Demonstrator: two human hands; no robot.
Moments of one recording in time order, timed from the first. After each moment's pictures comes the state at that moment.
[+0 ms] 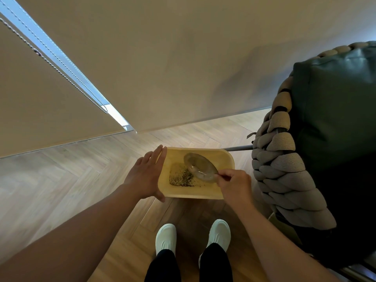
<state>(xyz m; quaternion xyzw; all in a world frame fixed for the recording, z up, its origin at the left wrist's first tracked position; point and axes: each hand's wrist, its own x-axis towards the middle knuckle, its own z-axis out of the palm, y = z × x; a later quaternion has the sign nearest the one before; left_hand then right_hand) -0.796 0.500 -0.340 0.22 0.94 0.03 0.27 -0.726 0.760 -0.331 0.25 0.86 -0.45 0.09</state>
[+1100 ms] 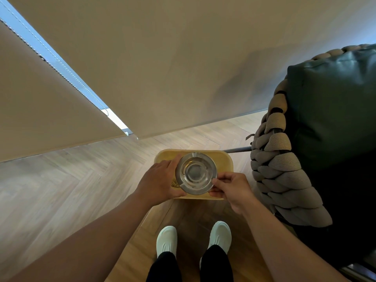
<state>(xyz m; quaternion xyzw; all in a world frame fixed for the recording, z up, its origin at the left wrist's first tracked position) -0.773 0.533 -0.323 0.20 0.93 0.22 0.21 -0.727 0.767 -0.327 0.37 0.59 -0.67 0.24</state>
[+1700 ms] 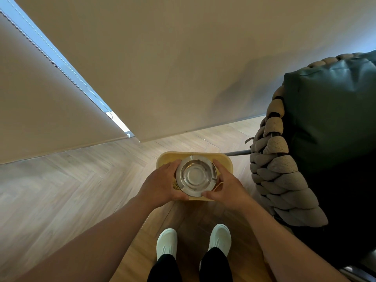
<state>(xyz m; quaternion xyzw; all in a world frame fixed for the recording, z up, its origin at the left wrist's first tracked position) -0.767 0.533 -0.307 0.14 0.90 0.33 0.25 -0.727 0.766 -0.310 0.10 0.83 -0.47 0.28</state>
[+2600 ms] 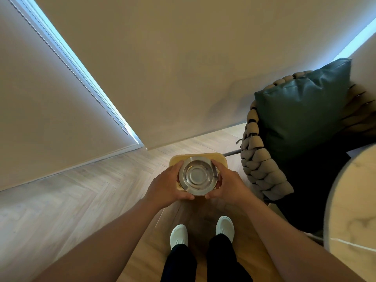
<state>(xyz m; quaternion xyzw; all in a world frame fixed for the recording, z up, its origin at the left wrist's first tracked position) -0.732 0.507 -0.184 0.16 0.89 0.34 0.24 -0.689 0.738 -0.196 0.06 0.88 -0.42 0.21</state>
